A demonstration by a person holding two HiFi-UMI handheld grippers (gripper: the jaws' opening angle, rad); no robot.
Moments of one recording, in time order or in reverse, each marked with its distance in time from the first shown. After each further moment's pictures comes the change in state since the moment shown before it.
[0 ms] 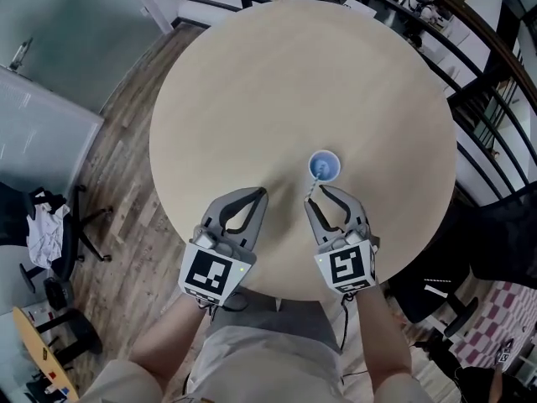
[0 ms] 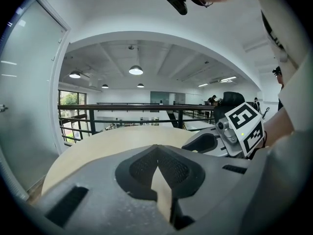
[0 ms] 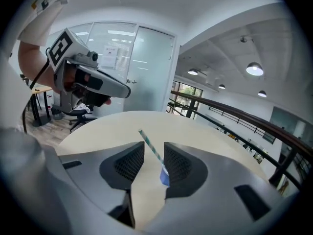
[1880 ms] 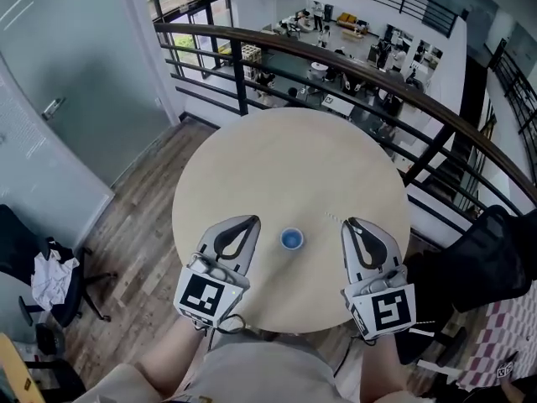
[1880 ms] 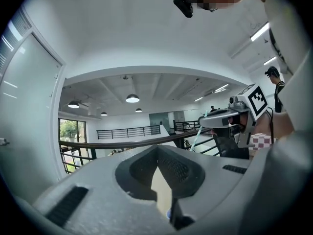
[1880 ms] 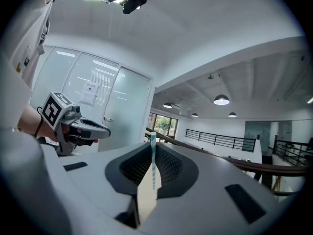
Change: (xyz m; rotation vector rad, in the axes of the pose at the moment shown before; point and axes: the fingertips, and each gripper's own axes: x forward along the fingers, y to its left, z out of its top) left arm -0.125 -0.013 0.210 0.141 -0.296 0.024; right arm -0.220 -0.055 0.256 0.063 -0.387 -0.277
